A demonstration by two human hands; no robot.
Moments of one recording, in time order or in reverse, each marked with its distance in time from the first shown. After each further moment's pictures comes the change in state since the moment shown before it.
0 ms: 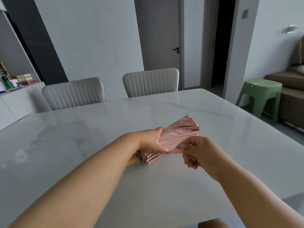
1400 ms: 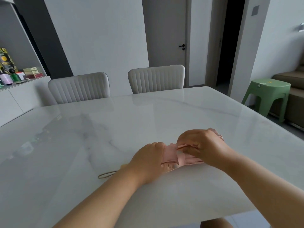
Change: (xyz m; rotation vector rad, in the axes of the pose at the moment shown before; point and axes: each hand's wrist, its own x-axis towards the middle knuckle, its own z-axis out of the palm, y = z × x) left_hand -0.052 -0.005 0.067 0.064 0.451 0.123; right_hand 0.028 0.005 -0.009 -0.812 -0.095 -0.888
